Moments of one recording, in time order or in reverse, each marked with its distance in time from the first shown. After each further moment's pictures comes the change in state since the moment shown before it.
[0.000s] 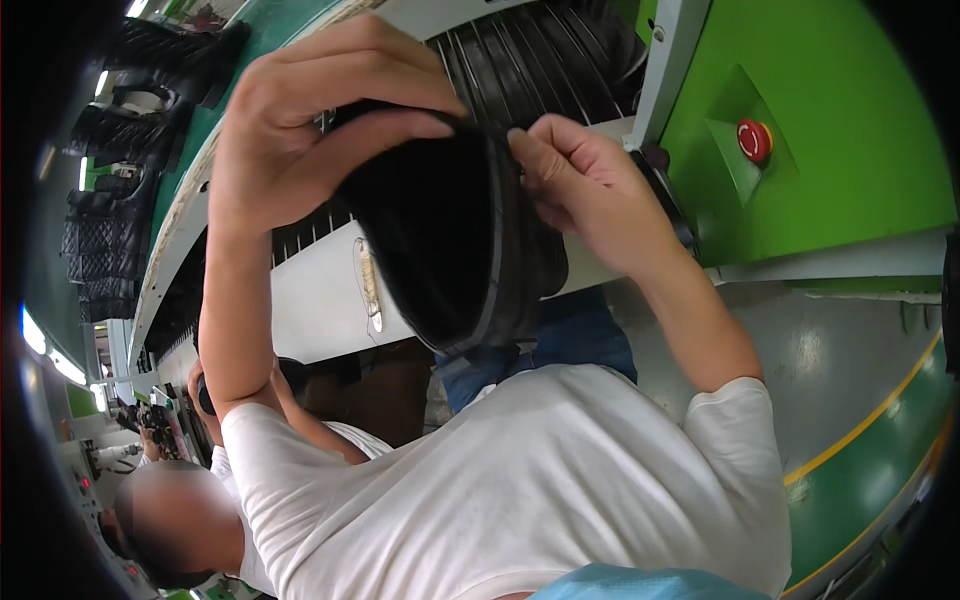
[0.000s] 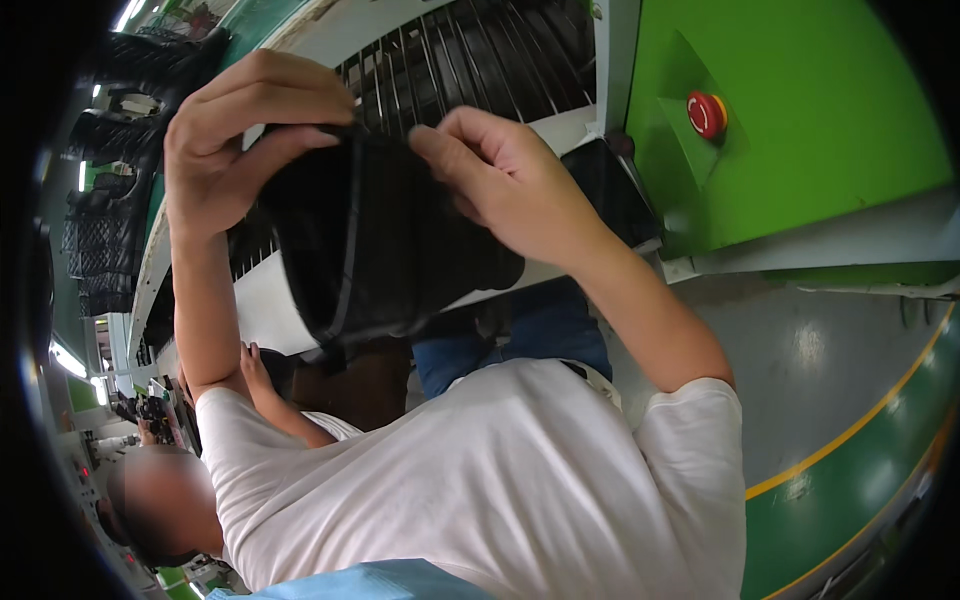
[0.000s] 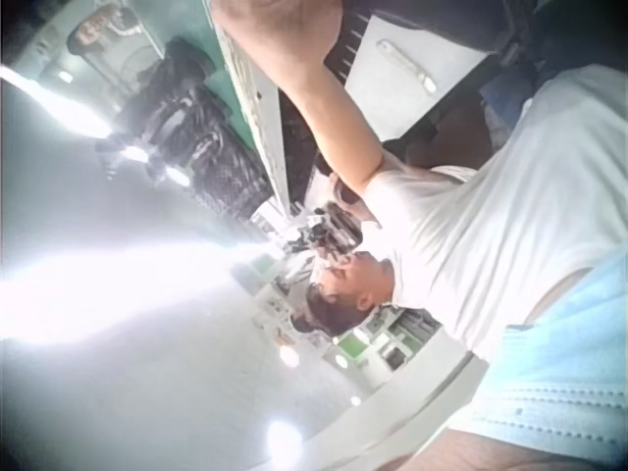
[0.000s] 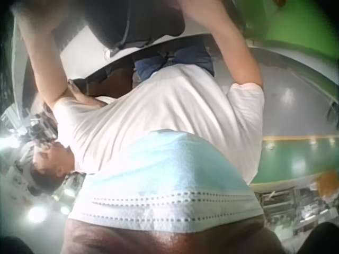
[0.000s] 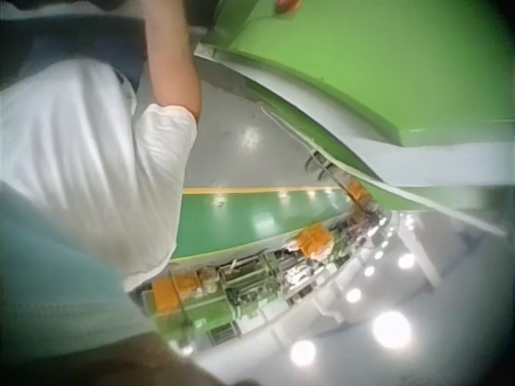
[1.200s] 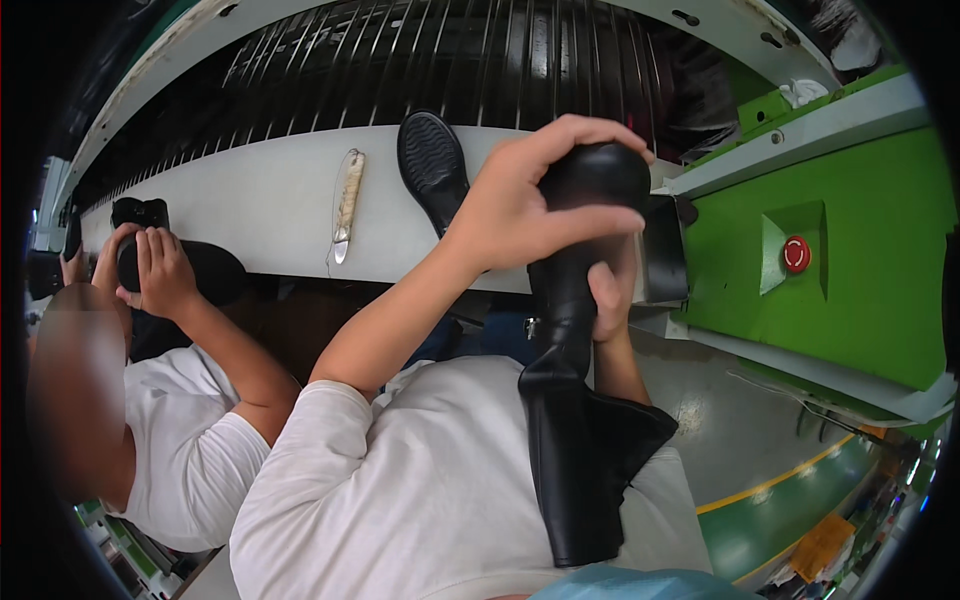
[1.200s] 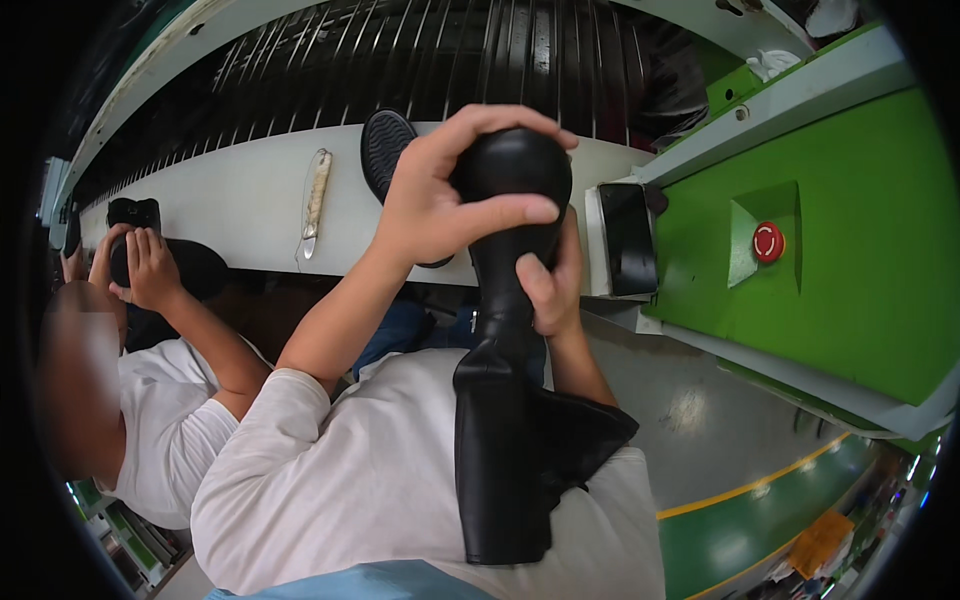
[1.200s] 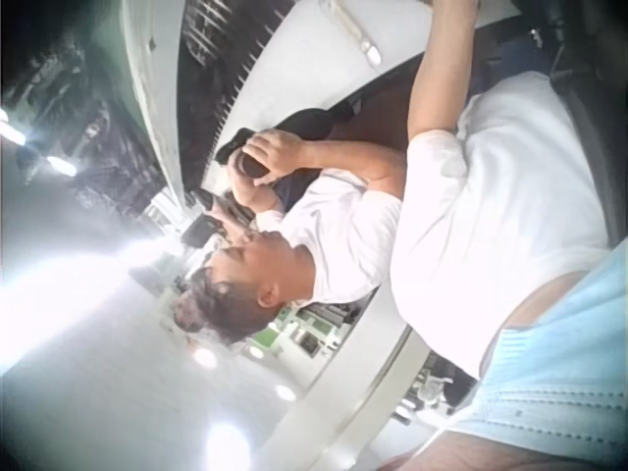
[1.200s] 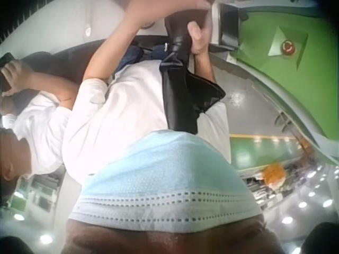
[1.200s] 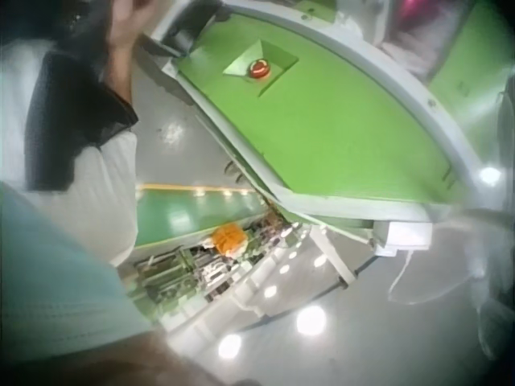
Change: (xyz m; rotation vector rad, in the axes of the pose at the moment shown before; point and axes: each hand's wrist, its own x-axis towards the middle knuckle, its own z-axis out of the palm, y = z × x) left_hand -0.059 0.022 0.203 -0.651 0.849 -0.452; right_hand -0.050 0.136 -0.014 -0.083 0.079 -0.131
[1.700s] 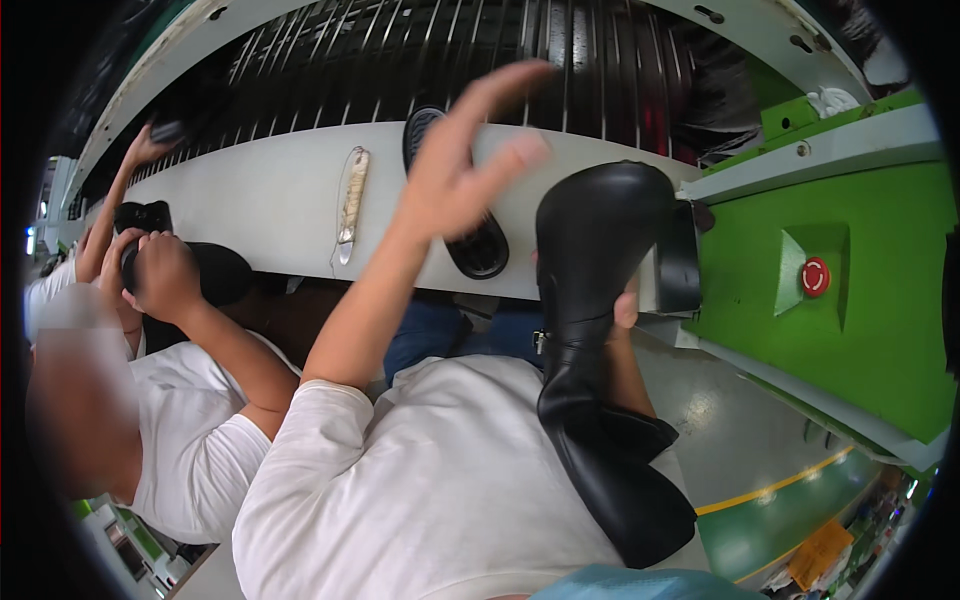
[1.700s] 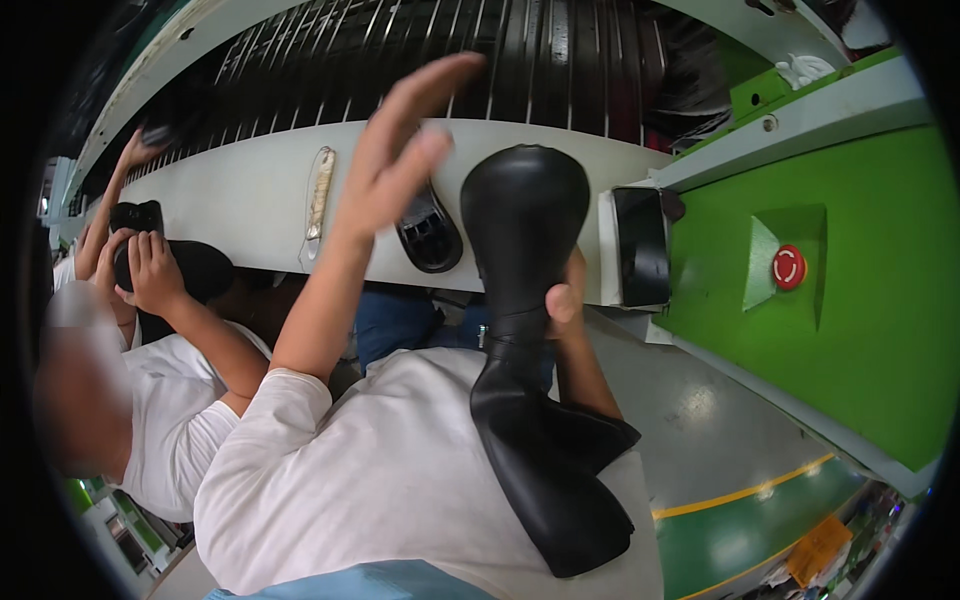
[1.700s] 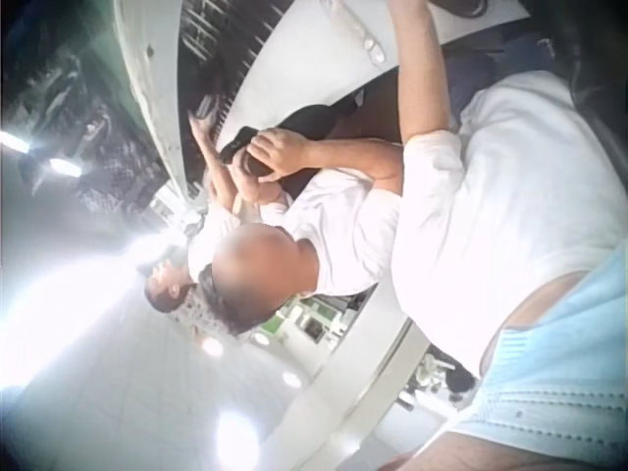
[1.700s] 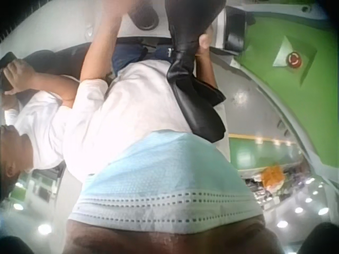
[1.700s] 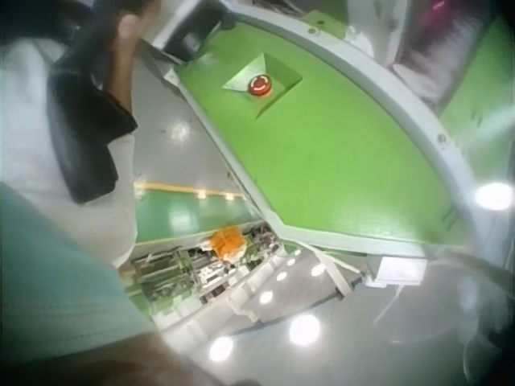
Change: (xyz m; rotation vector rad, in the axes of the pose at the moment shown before) left_hand -0.006 -0.040 -0.053 0.158 0.099 -0.128; right_hand -0.012 0.055 -0.031 0.303 -0.151 0.083
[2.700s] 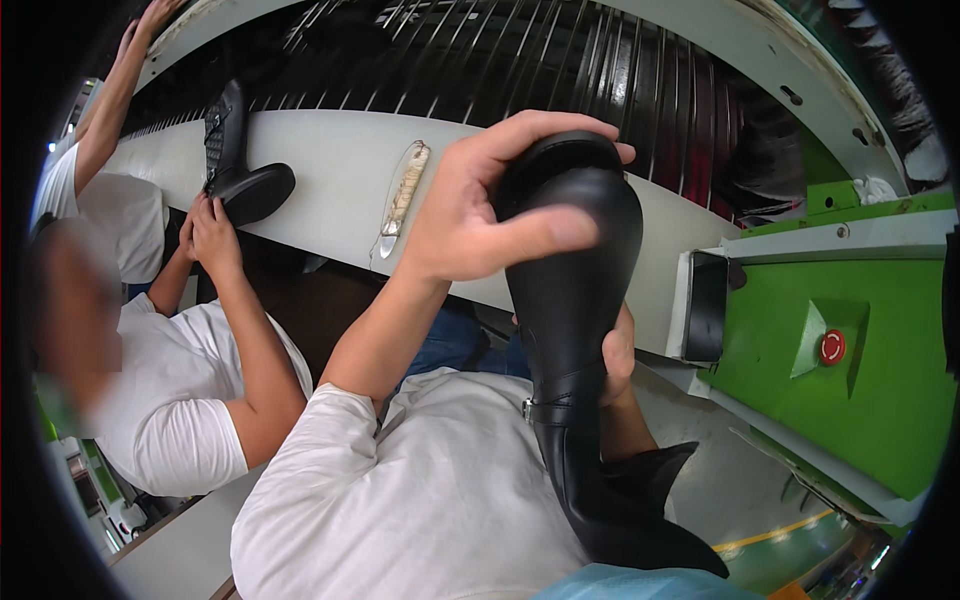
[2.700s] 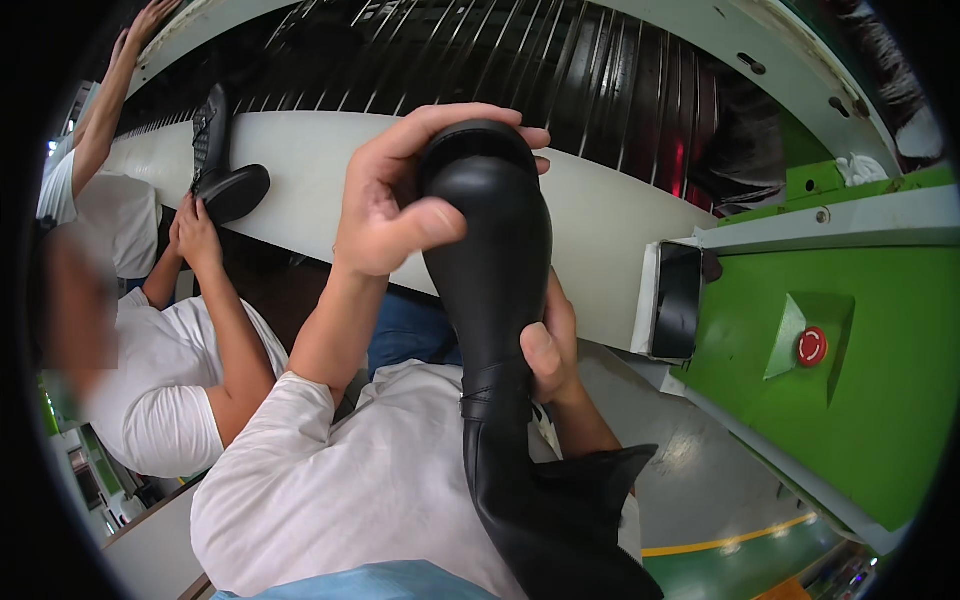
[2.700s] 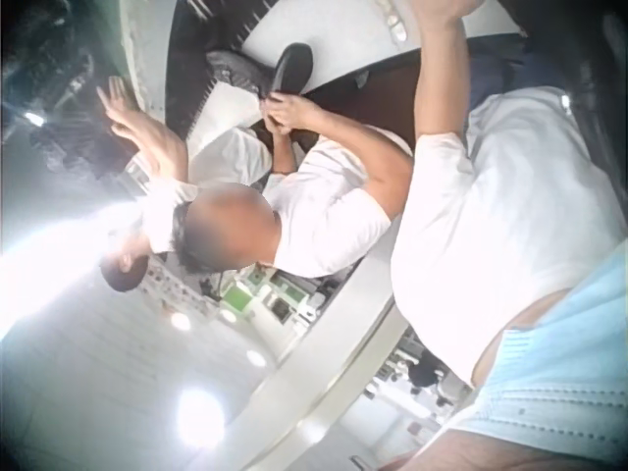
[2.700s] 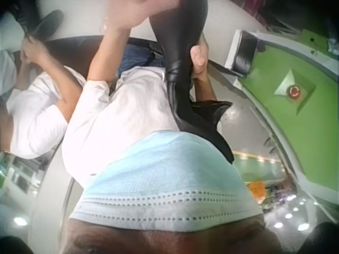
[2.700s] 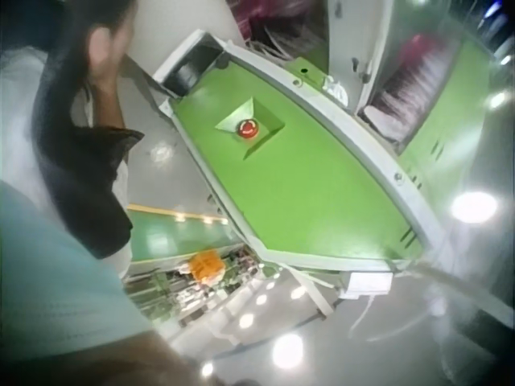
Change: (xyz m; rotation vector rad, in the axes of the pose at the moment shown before) left_hand -0.026 0.037 -0.038 -0.337 0.011 0.003; right_hand 0.014 -0.022 0.092 -0.157 -0.074 0.144
